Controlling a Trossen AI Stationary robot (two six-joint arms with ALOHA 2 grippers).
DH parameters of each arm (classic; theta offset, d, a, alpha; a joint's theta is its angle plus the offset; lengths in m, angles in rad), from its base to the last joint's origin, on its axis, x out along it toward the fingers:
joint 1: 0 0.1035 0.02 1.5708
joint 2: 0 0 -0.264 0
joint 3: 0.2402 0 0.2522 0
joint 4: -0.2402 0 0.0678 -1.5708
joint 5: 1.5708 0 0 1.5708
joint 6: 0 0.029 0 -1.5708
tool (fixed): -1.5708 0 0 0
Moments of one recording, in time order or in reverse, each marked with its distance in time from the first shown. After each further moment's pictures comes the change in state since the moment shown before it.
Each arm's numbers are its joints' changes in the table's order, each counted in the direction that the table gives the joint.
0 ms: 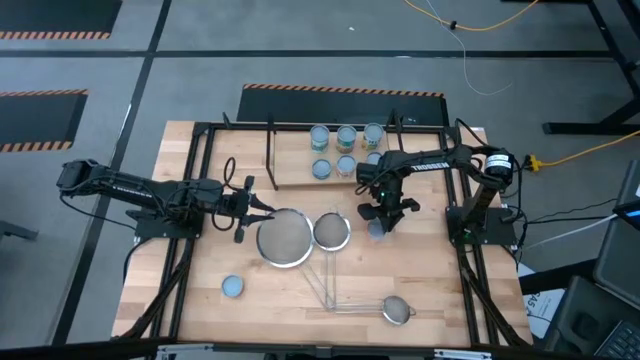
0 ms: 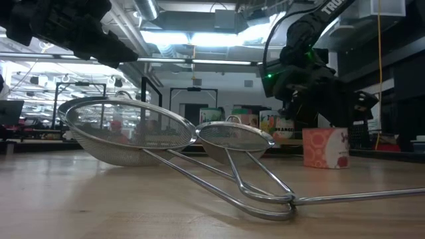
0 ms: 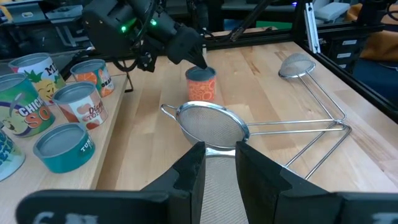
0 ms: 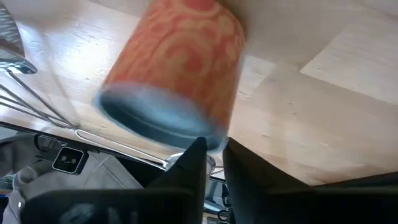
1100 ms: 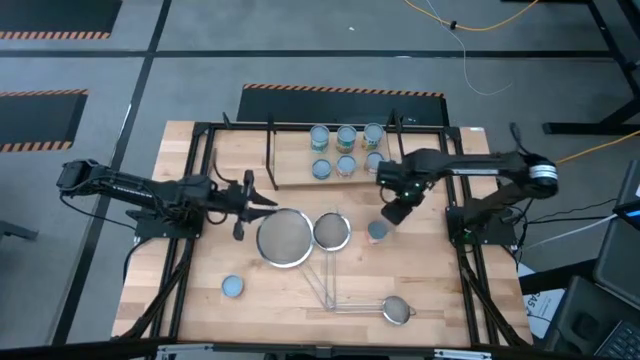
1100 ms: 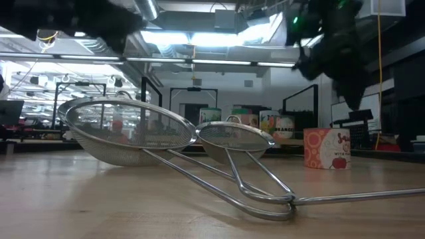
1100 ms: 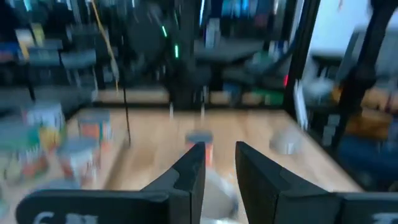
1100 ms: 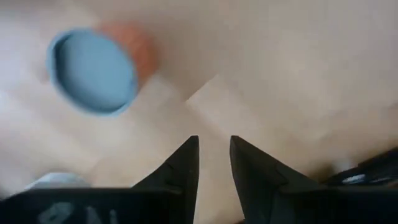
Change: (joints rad) left arm 0.000 -0.001 0.000 0.243 0.000 -0.113; right arm 0.112 0.343 0.000 -0.158 -0.542 -0.297
